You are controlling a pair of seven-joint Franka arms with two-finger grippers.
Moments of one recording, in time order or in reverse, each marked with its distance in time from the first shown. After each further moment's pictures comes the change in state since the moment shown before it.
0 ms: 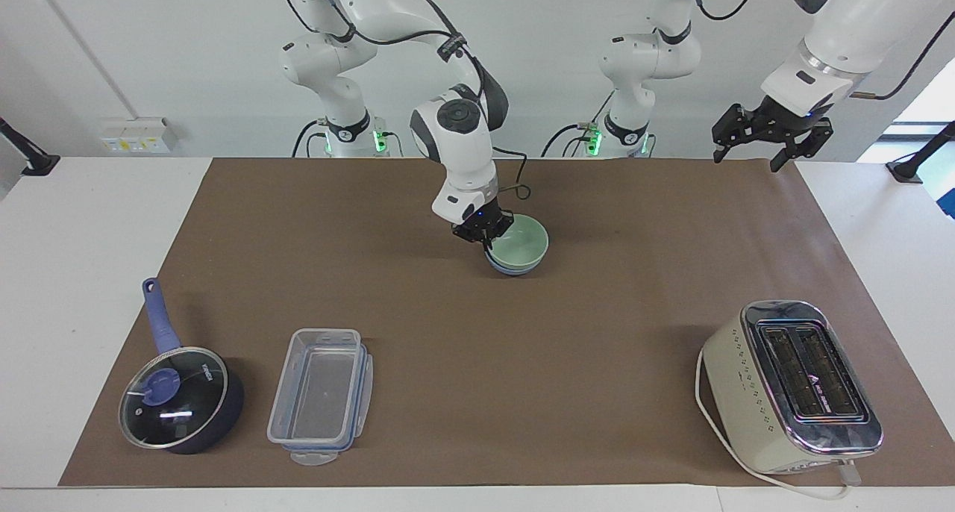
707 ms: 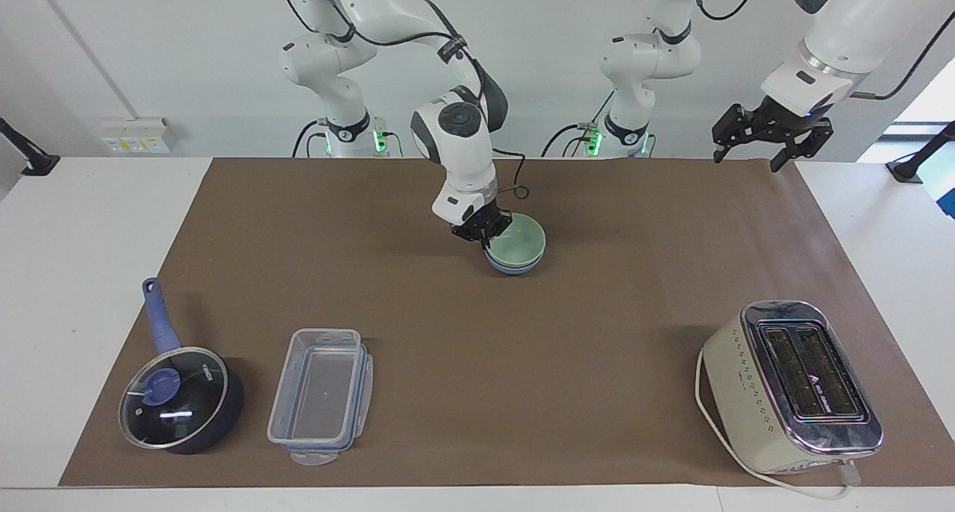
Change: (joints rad) left arm 0.000 0.000 0.000 0.000 0.000 0.000 0.000; right arm 0.002 0.000 0.002 -0.022 0.000 -0.012 0.000
